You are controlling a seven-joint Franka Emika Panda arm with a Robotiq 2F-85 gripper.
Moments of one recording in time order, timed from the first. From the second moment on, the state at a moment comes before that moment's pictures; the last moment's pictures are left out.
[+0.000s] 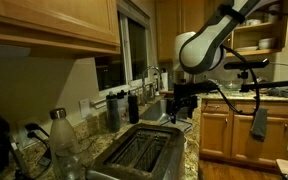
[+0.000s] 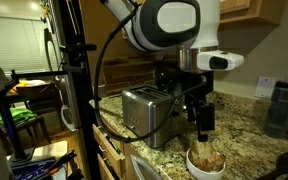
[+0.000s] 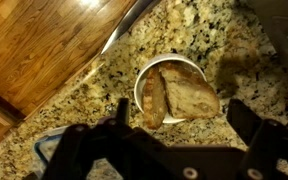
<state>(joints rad) -0.22 -0.05 -0.05 -2.42 -0.06 2.47 0.32</state>
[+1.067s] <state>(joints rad) -0.14 0.10 -0.07 -2.35 -0.07 2.47 0.32</state>
